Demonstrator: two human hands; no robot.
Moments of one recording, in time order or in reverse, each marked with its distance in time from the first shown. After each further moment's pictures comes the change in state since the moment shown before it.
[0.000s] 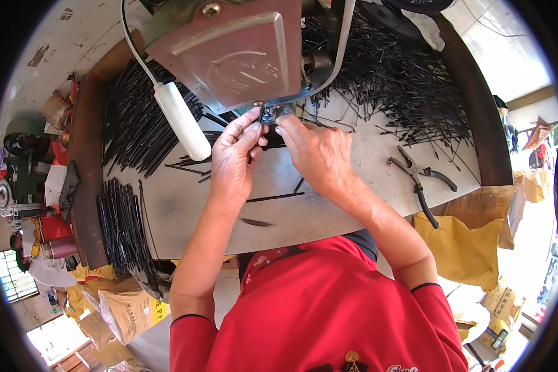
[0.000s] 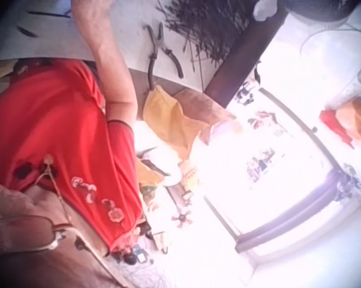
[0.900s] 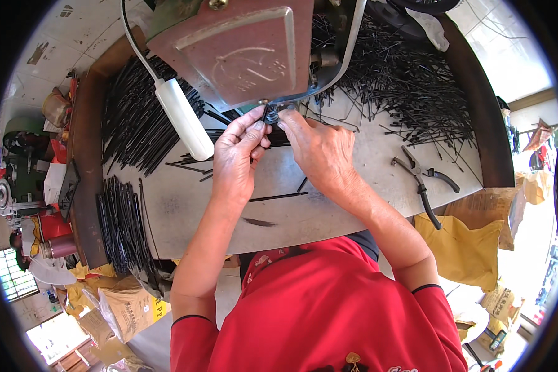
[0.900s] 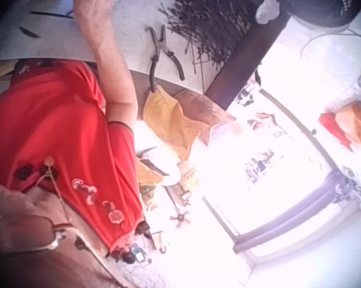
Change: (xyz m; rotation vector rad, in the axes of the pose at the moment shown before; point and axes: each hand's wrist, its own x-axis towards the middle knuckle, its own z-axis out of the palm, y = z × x) left_hand -0.001 -0.001 -0.001 -0.002 -0.031 0.019; right_hand 0.001 0.002 0.007 -0.044 0.033 -0.002
